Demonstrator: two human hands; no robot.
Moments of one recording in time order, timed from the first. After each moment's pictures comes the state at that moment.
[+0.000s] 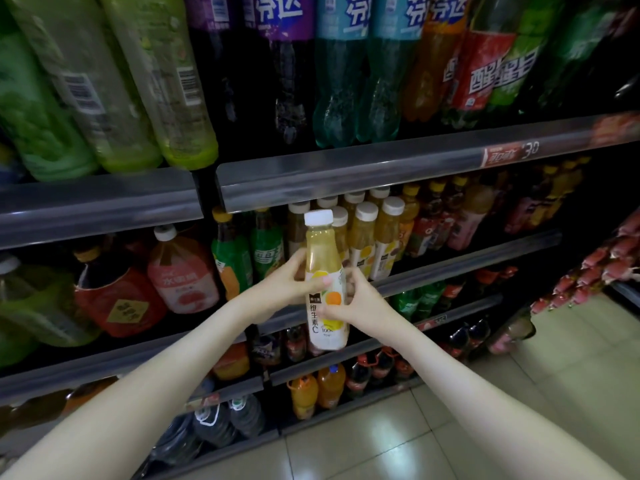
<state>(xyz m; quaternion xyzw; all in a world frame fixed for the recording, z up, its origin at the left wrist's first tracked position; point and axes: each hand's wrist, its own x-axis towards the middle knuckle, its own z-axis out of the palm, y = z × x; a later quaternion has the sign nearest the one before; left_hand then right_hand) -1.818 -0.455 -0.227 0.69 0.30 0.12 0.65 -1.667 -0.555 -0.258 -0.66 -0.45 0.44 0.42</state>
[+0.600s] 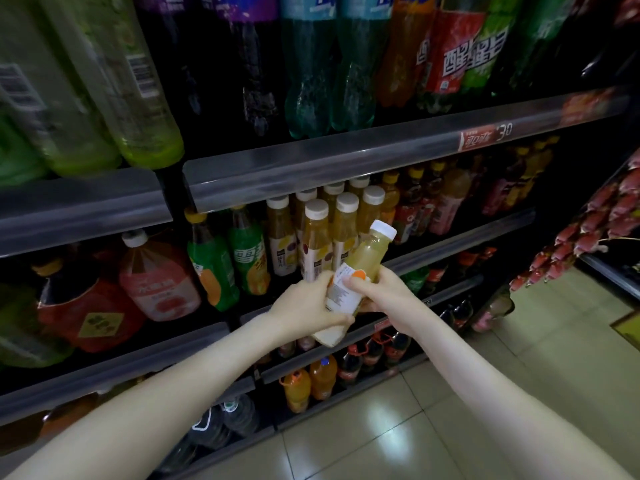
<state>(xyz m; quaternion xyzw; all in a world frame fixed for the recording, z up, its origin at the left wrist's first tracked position) -1.778 -0.487 -0.245 0.91 0.30 0.01 0.30 -1.625 -0.577 -0.263 -0.65 -0.33 0.47 0.51</state>
